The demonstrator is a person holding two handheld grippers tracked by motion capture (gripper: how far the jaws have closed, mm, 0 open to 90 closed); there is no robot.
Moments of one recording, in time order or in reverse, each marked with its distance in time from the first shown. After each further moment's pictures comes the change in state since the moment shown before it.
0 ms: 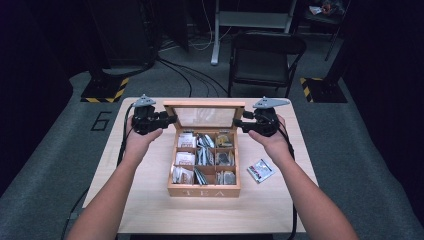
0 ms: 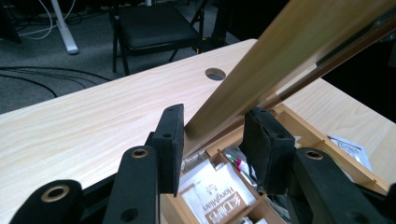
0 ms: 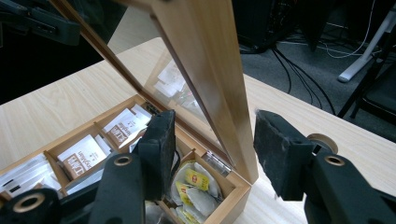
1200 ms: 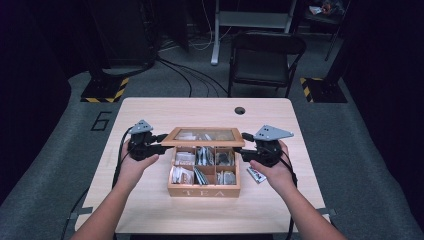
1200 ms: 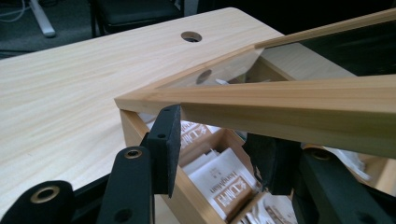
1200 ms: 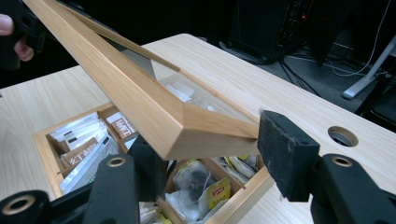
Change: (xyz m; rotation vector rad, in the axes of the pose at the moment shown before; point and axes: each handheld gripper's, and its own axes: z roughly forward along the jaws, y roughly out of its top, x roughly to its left) left arm -0.024 -0.059 -0.025 0.039 -0.067 0.007; right arm 0.055 -0.047 -0.038 -0.047 0.019 -0.096
